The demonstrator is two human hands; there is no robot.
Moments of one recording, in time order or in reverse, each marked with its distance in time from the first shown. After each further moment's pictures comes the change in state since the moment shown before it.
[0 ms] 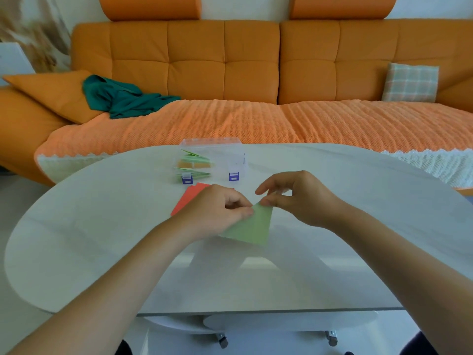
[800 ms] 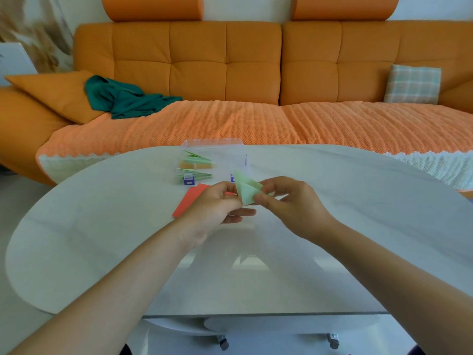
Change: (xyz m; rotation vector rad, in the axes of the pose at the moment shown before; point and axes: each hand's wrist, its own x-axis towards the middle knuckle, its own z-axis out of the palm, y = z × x) left_hand 0.001 0.005 0.003 -0.595 0.018 -0.218; right_hand -0.002 -0.001 0.032 0.078 0.212 0.123
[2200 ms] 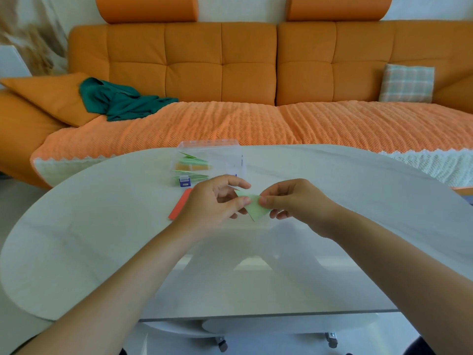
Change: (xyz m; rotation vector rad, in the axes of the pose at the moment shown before) left_hand 0.000 -0.004 -0.001 0.205 0.107 0.330; right_hand 0.005 -0.006 -0.025 0.276 -0.255 0.316
